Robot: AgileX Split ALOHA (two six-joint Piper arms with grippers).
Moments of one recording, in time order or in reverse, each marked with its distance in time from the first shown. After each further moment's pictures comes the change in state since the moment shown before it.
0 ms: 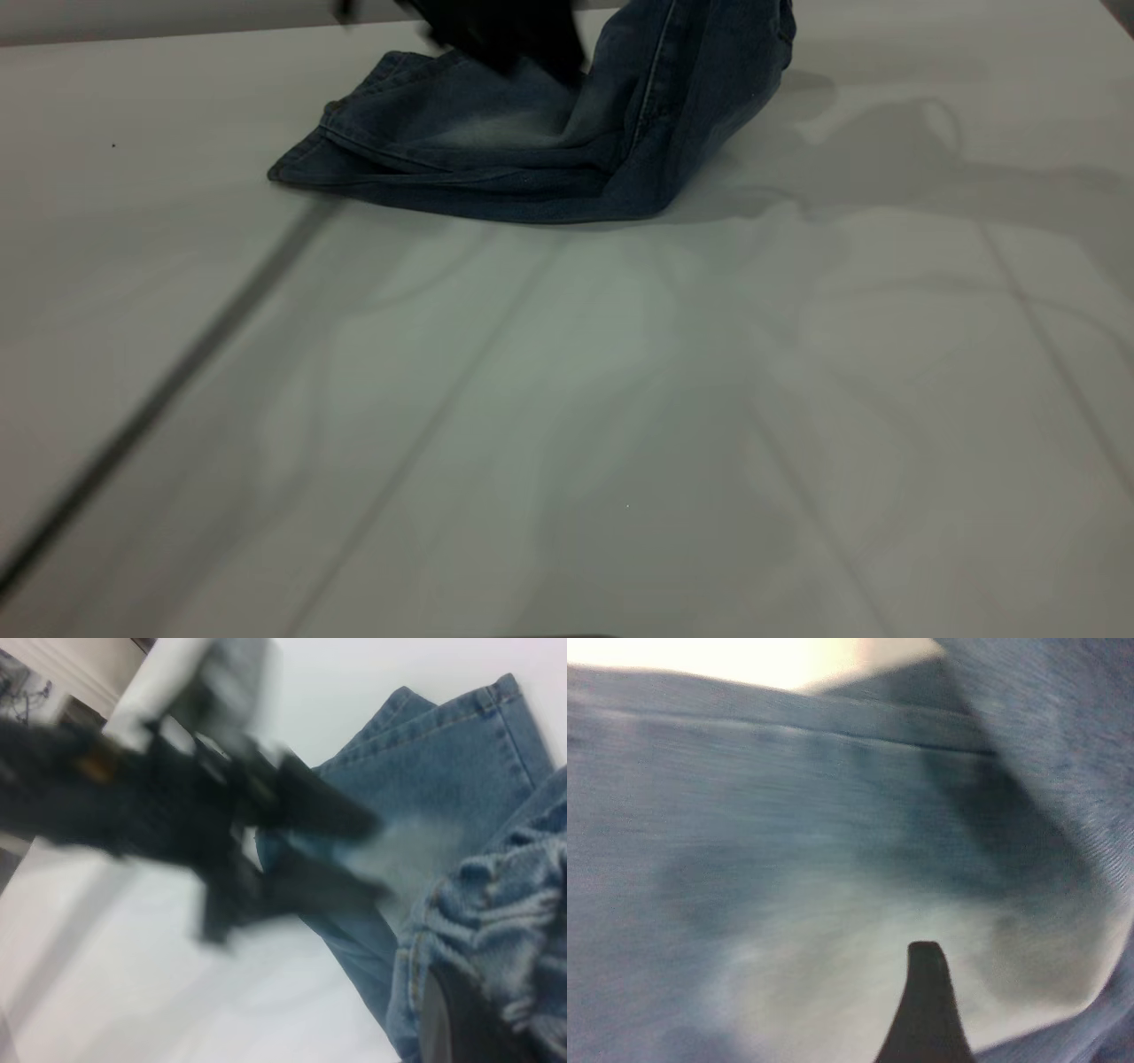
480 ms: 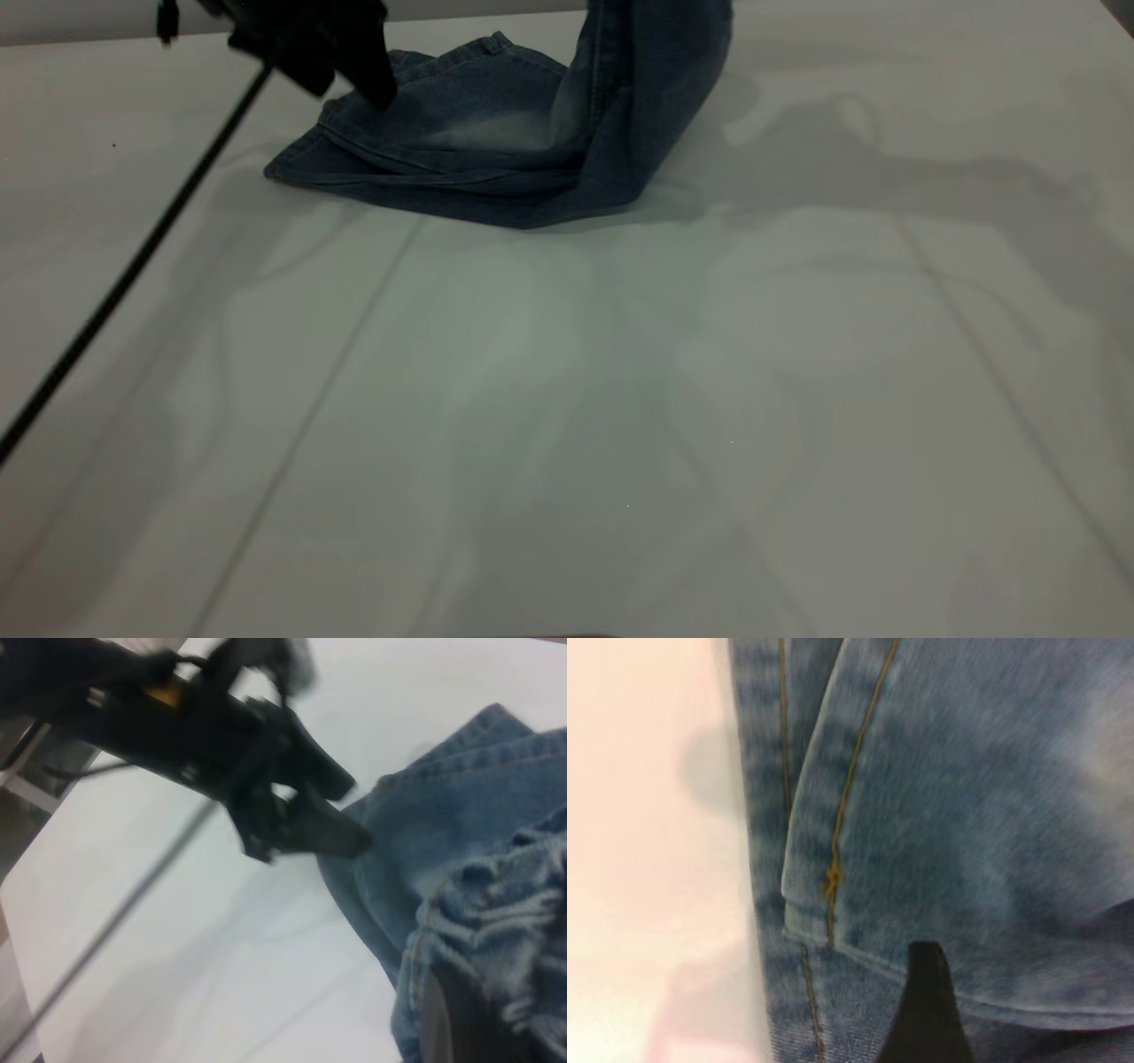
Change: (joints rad) left arm 0.163 0.046 -0.007 0.221 0.120 -0.121; right arm 0.119 0.000 -0.126 -0.062 -0.016 0.068
